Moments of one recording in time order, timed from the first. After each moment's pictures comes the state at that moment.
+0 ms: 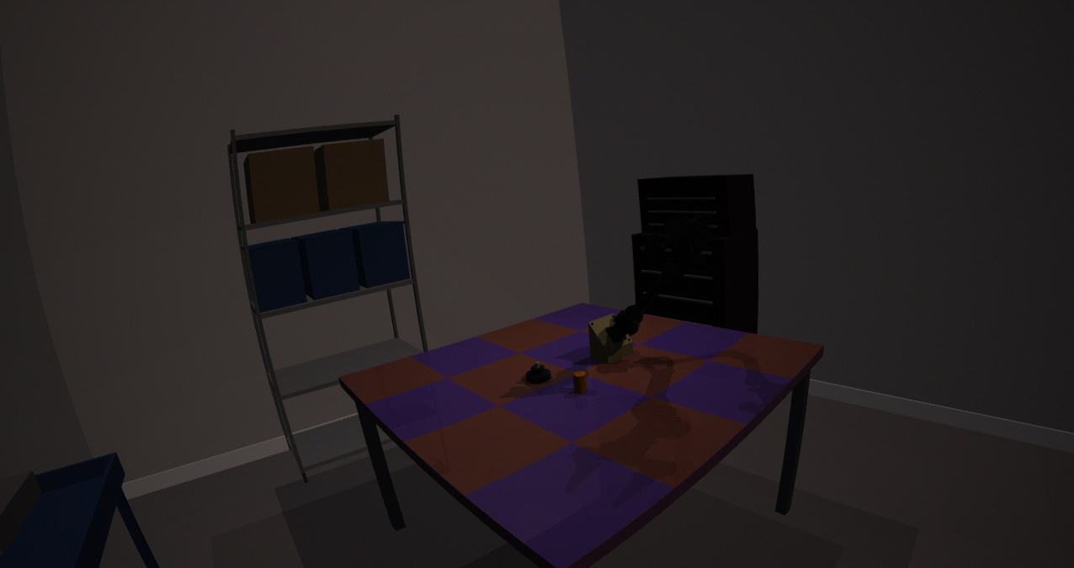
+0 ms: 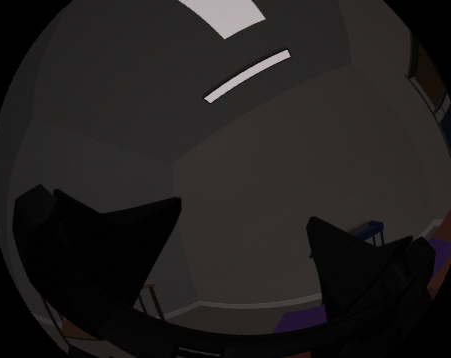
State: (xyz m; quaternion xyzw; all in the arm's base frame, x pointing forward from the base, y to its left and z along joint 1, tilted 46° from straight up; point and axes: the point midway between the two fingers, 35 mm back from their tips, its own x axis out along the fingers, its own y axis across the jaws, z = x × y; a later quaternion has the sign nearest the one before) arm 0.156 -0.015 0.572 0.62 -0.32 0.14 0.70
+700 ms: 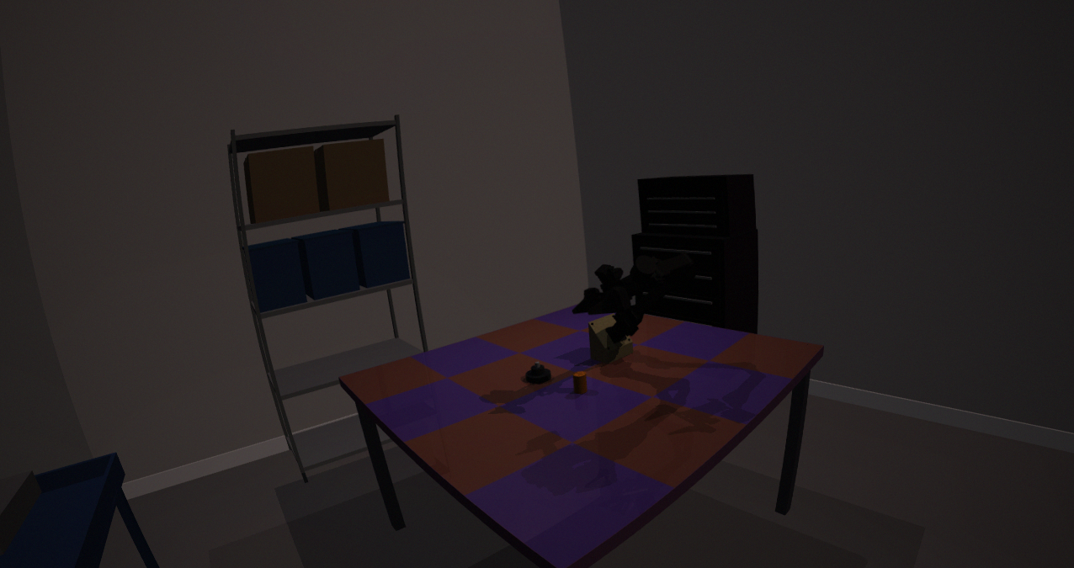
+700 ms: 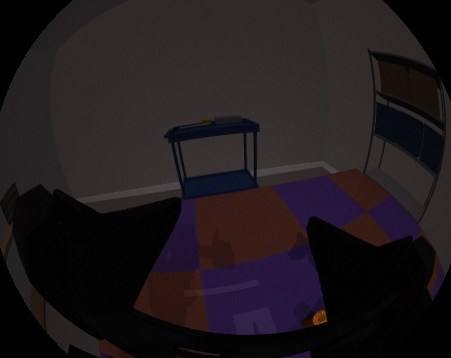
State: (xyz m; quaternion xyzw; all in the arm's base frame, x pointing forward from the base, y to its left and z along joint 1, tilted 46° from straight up) arm 0.349 0.031 0.354 0.48 0.15 -0.04 0.86
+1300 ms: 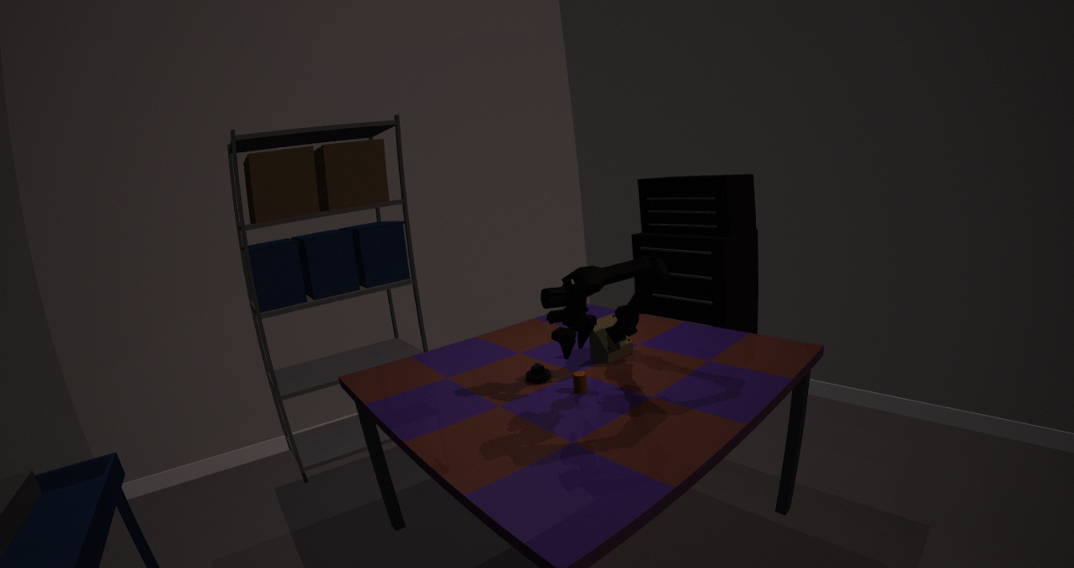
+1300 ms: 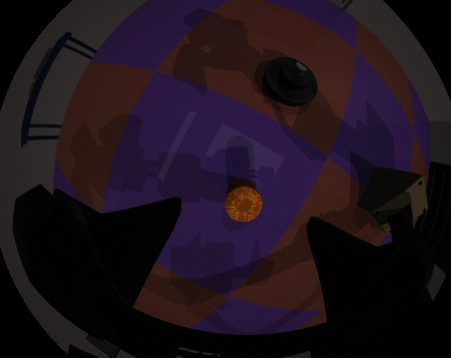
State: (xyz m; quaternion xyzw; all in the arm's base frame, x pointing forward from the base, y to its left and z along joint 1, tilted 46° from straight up) arm 0.296 0.034 0.145 0.57 0.67 -0.16 0.44
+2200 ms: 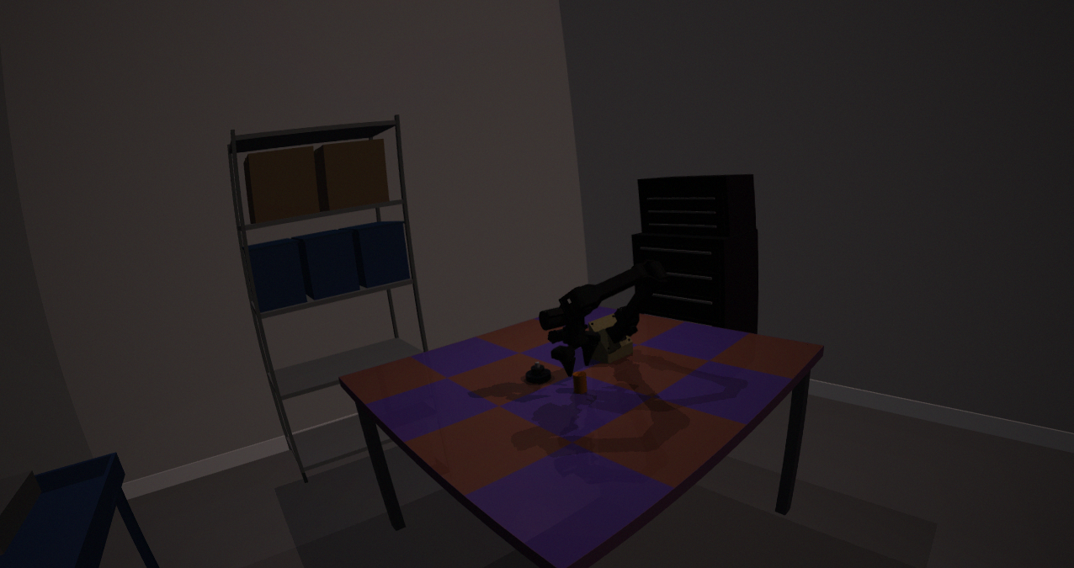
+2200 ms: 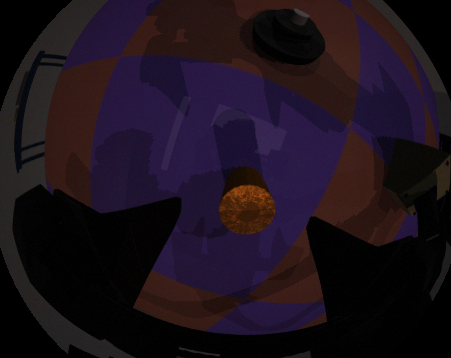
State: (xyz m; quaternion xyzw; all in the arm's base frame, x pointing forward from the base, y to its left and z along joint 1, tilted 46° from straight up) arm 0.291 0.080 0.109 0.60 0.69 -0.17 0.36
